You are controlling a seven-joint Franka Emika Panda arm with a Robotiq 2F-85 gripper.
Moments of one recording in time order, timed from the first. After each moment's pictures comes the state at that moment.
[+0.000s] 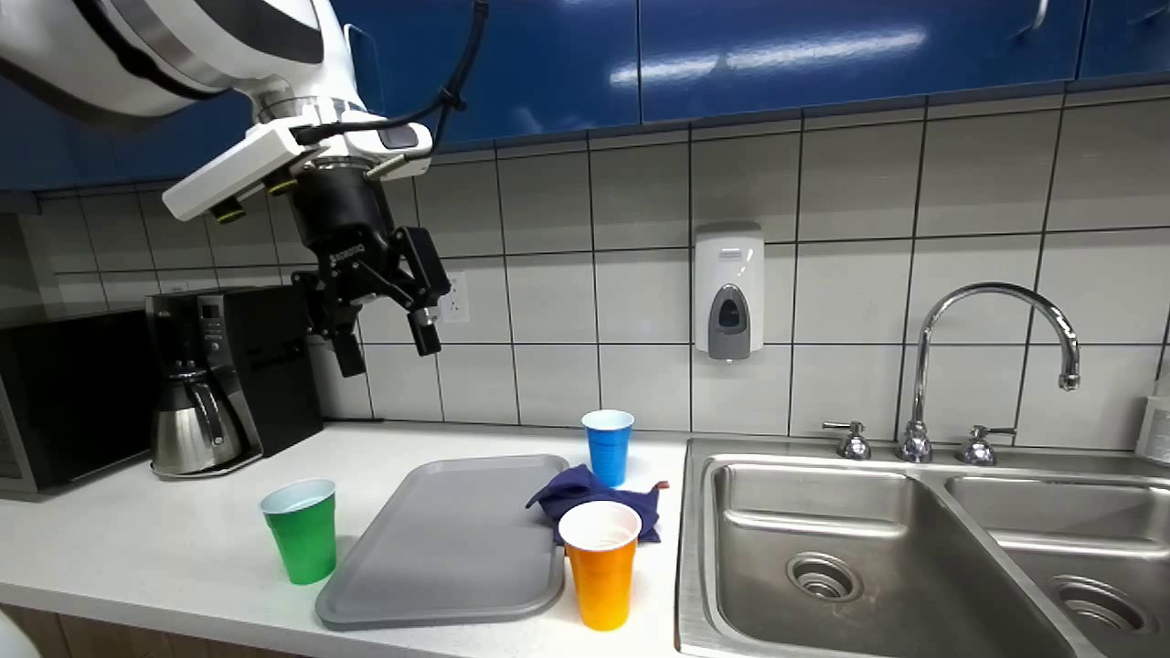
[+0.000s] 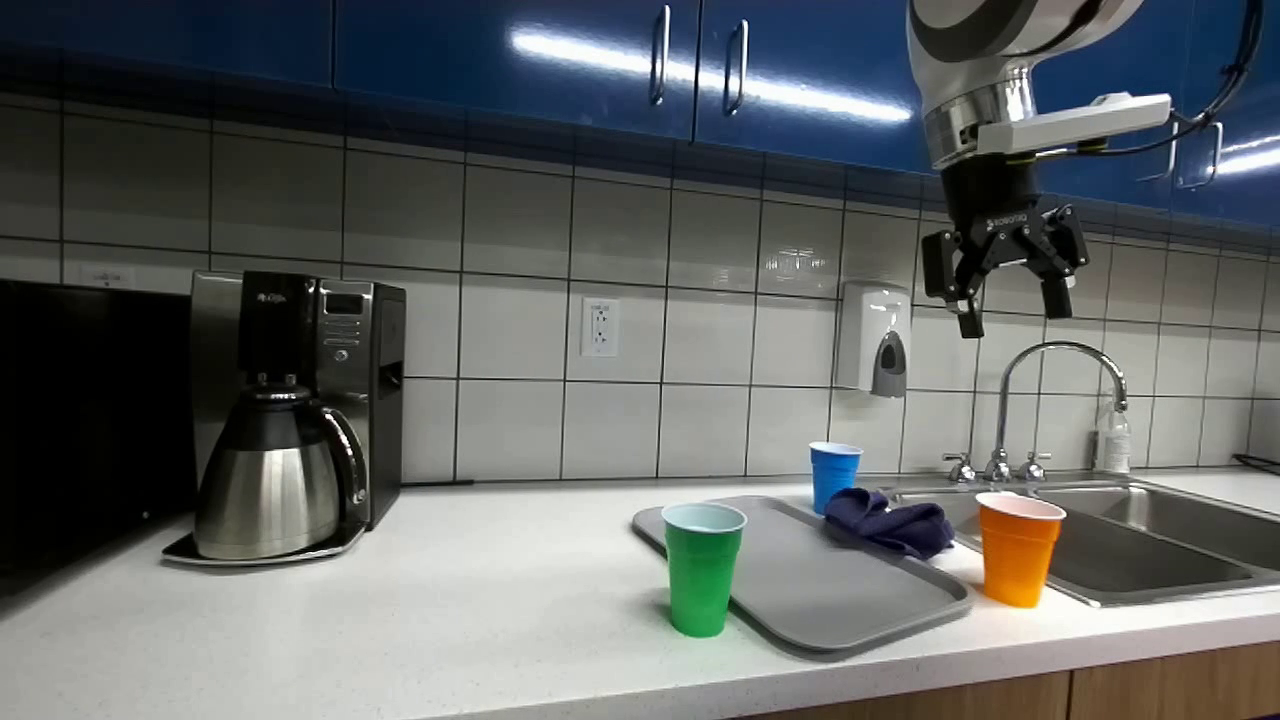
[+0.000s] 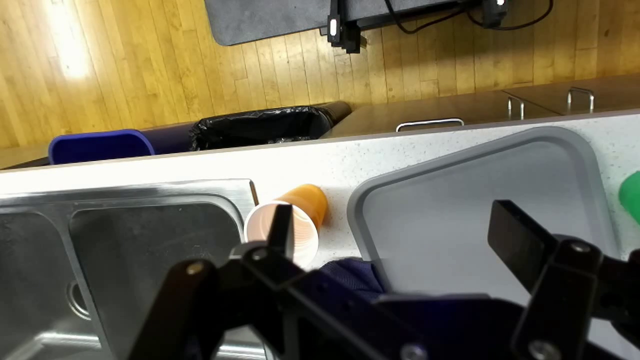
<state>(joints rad) -0.06 -0.67 0.12 -2.50 -0.19 1.75 0.17</state>
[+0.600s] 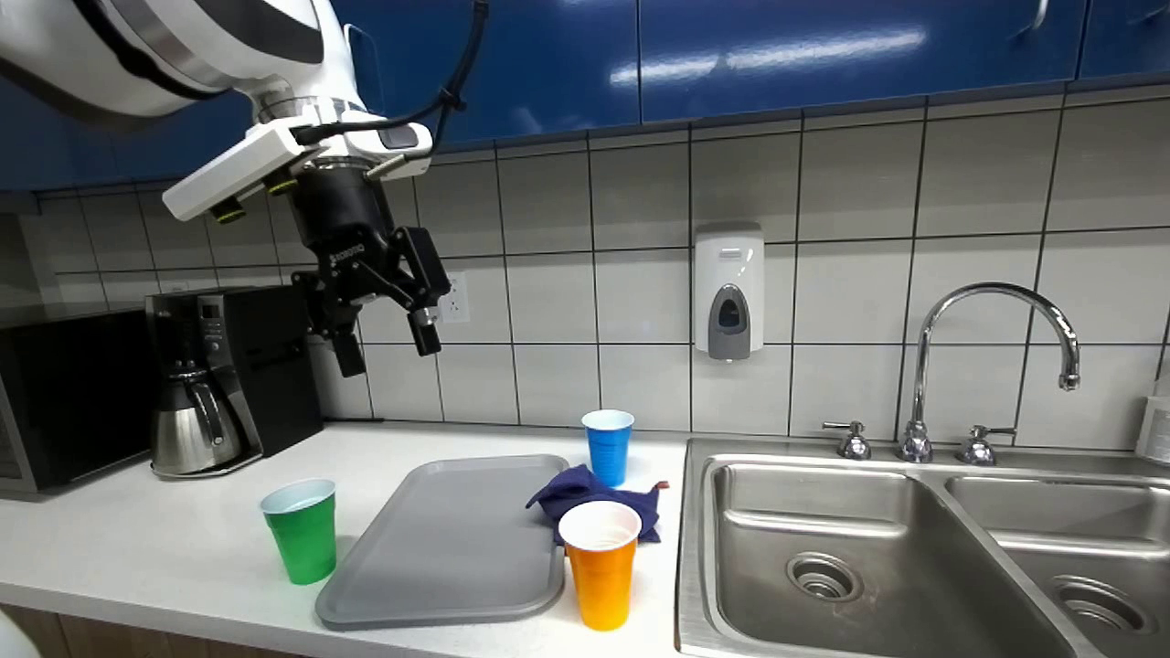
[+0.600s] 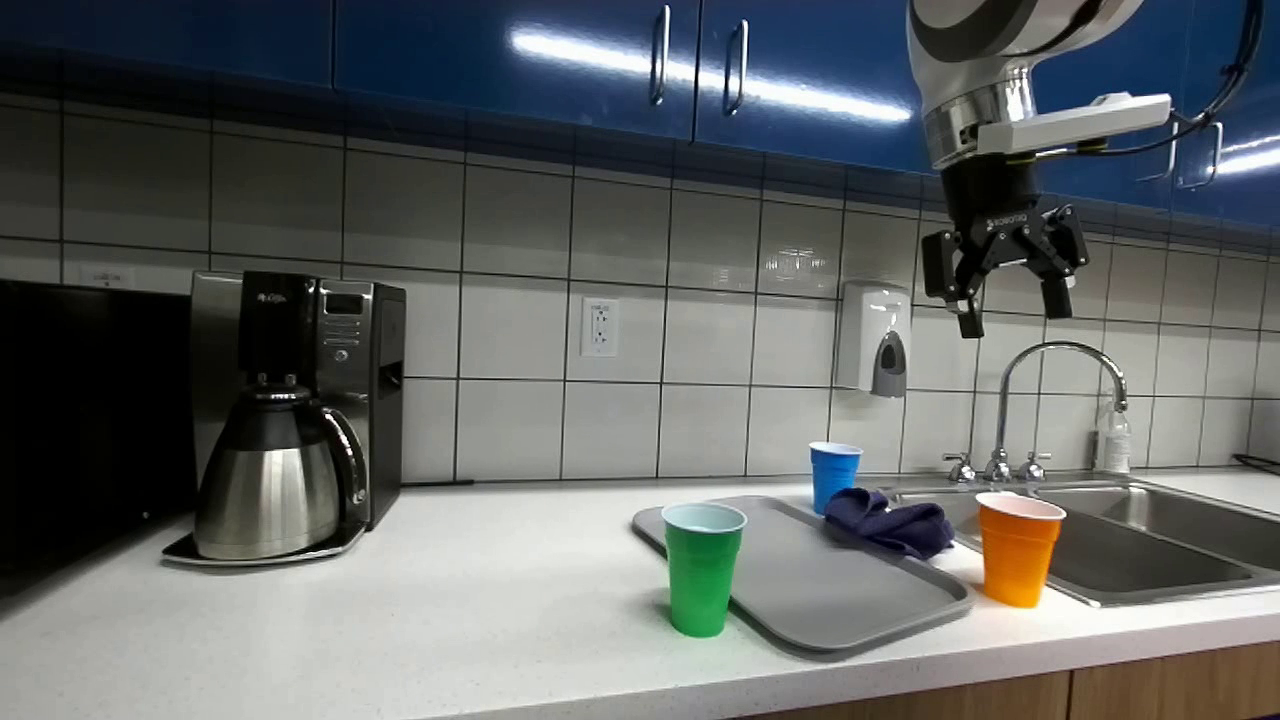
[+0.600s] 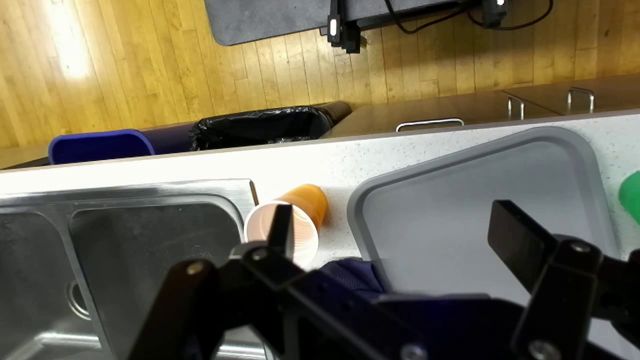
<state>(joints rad) -0.06 -0.67 0.12 -2.50 -0.19 1.75 0.17</state>
